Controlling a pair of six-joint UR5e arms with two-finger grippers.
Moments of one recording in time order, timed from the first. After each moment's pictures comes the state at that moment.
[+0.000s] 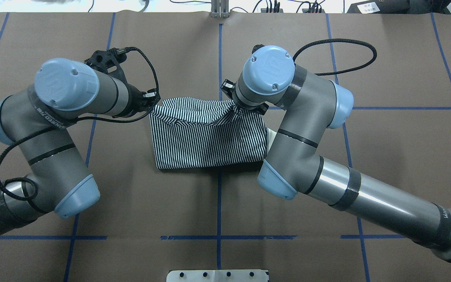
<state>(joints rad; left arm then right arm) -0.66 -2.08 -1.81 -1.81 -1.73 -1.49 0.61 -0.80 1.56 -1.43 1.72 1.70</state>
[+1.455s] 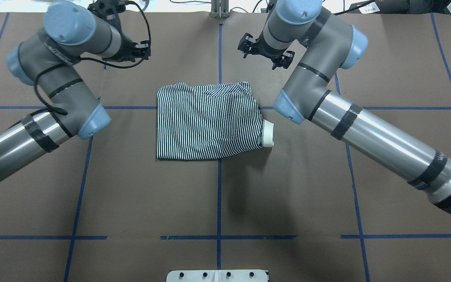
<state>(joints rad) -0.88 -2.19 -1.40 -2.13 -1.85 -1.12 0.84 -0.74 1.22 -1.17 1.94 1.34</state>
